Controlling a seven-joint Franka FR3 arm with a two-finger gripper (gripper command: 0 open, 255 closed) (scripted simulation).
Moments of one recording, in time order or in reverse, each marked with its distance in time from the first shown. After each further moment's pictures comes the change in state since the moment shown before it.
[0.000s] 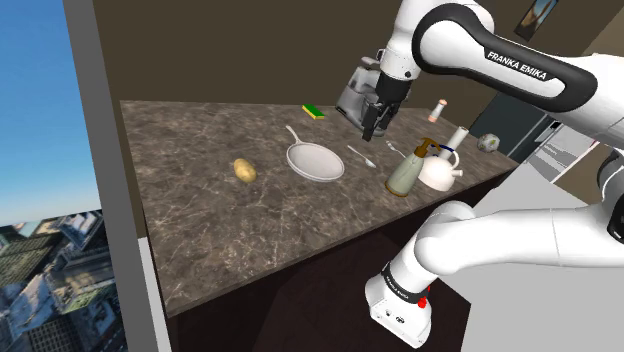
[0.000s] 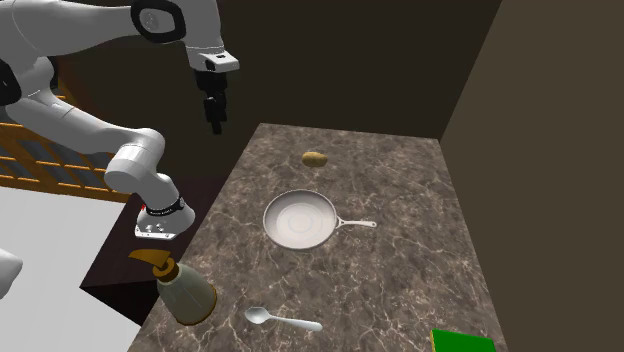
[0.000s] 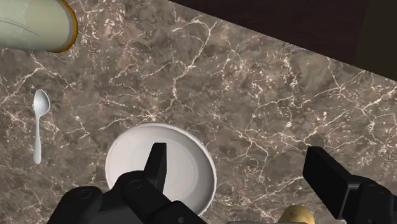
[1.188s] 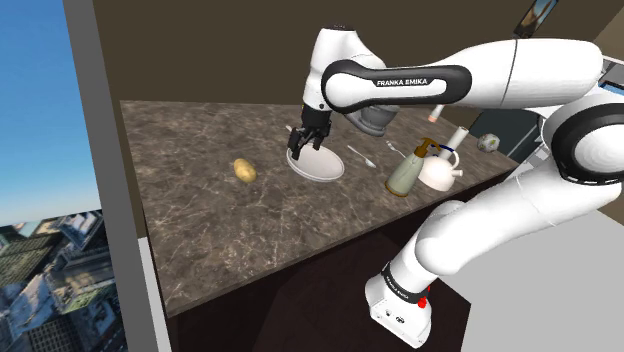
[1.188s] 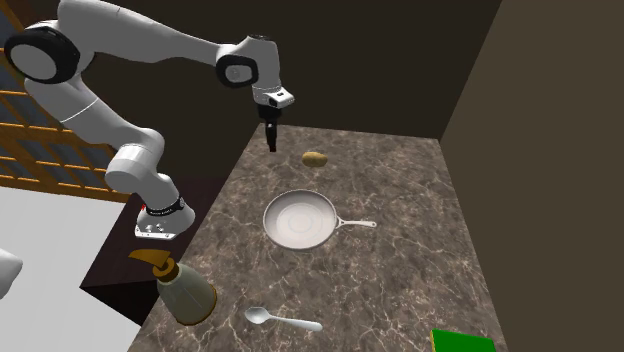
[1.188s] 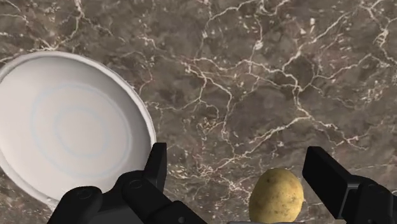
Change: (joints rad) arm 0.022 0.425 0.109 -0.024 0.081 0.478 0.197
